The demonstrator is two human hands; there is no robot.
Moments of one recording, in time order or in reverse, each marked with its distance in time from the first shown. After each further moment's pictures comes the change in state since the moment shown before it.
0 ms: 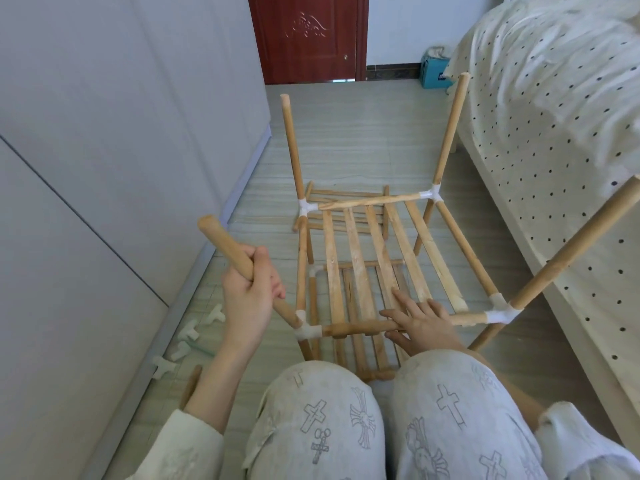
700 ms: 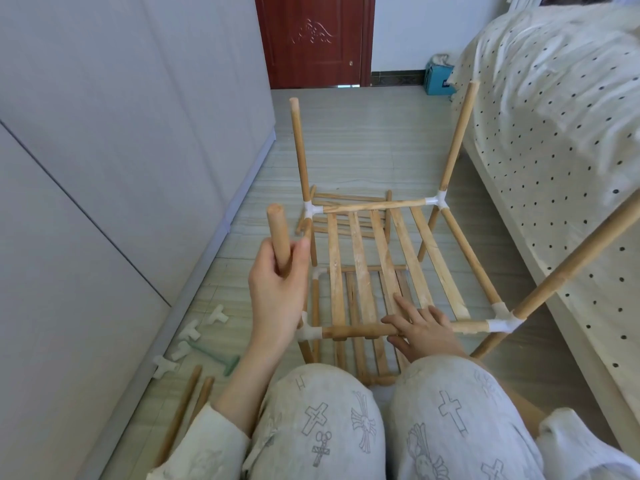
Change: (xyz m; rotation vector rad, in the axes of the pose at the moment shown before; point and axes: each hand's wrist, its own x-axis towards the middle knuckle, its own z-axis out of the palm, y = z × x) left_hand -0.011 0.020 0.028 0.172 0.027 -0.001; right_hand -0.007 -0.003 -0.001 0.025 0.024 -0.014
